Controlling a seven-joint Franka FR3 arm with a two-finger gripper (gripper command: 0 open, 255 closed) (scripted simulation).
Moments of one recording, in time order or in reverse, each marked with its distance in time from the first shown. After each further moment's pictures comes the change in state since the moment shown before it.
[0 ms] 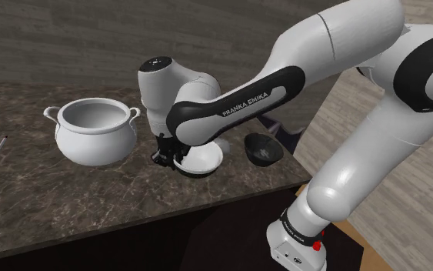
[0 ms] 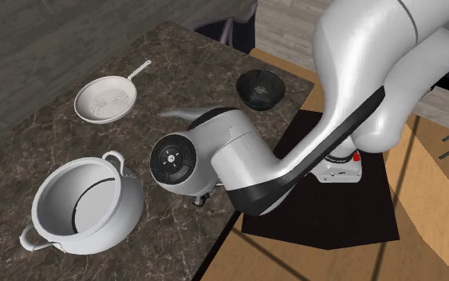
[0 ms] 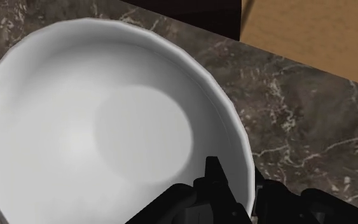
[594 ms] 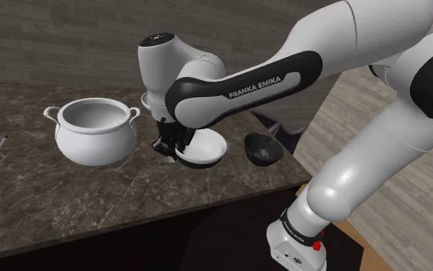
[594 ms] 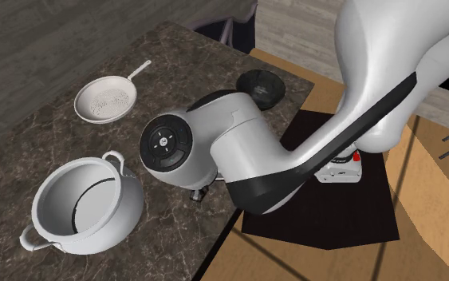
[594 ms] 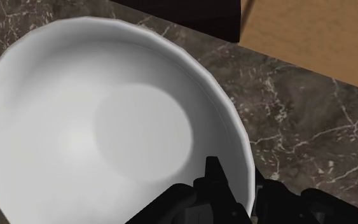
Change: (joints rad) arm 0.003 -0.075 -0.008 0.055 0.054 -0.111 -0.054
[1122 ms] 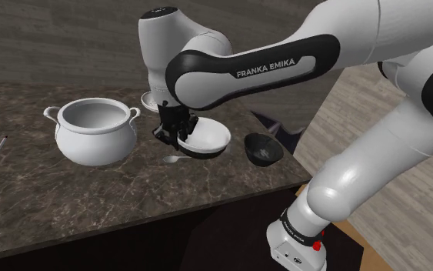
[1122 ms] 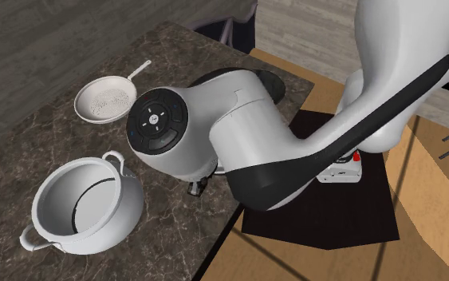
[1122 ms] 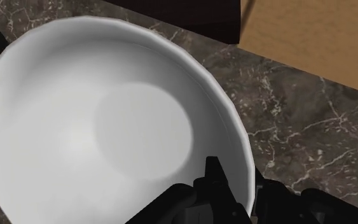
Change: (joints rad) arm 0.002 -0.053 -0.012 0.066 0.032 -0.107 -0.040
